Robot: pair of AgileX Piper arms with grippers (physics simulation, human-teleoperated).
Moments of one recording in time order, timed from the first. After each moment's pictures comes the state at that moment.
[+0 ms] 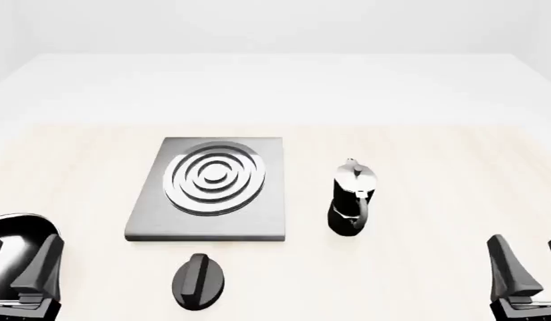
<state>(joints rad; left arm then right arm) 0.00 0.00 0.00 0.00 0.00 0.00 0.00 0.00 0.00 0.00</state>
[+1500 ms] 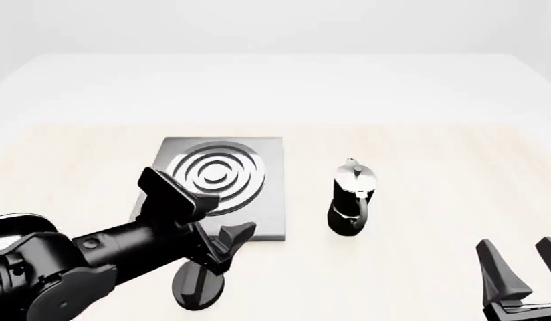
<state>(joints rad) -0.75 1.17 -0.53 -0.09 -0.02 0.04 0.01 0.00 0.04 0.00</state>
